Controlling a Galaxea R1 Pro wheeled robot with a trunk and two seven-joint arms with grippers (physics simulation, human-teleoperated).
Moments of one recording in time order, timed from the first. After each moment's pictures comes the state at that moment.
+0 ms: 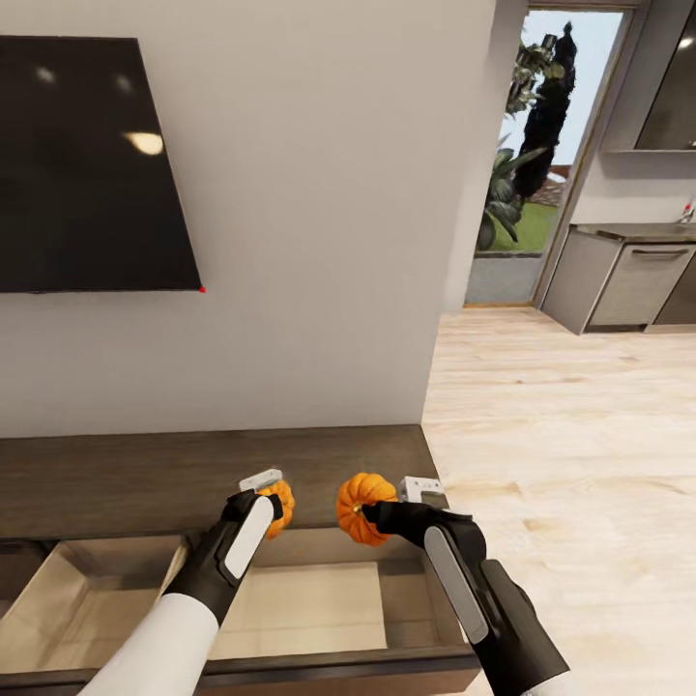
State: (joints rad) left arm -0.64 -0.13 -0.11 -0.87 0.56 0.57 0.68; right arm -0.44 0.10 0.25 -1.30 -0.43 0.78 -0.20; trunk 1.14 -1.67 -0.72
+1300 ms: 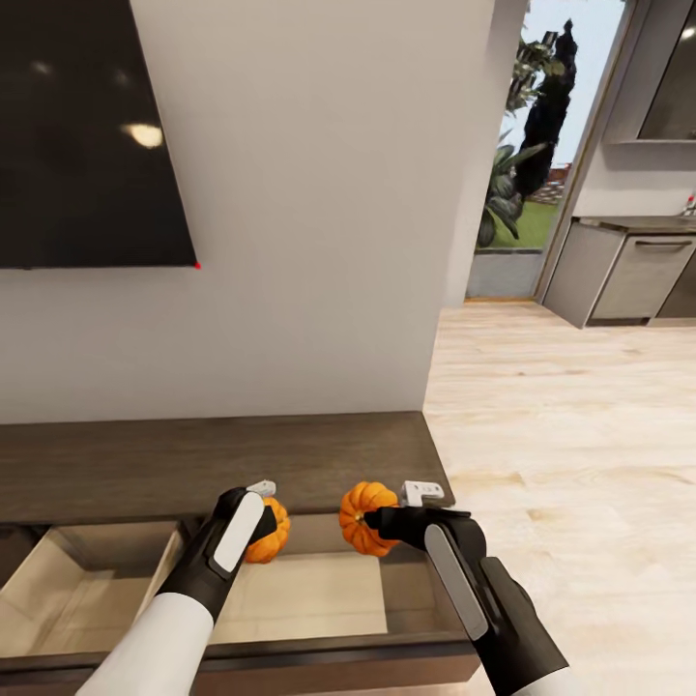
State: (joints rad) left arm -0.64 -0.13 -0.04 -0.88 0.66 0.72 0.78; right arm -0.44 0.10 0.25 -1.29 -0.42 0.86 -0.22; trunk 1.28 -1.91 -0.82
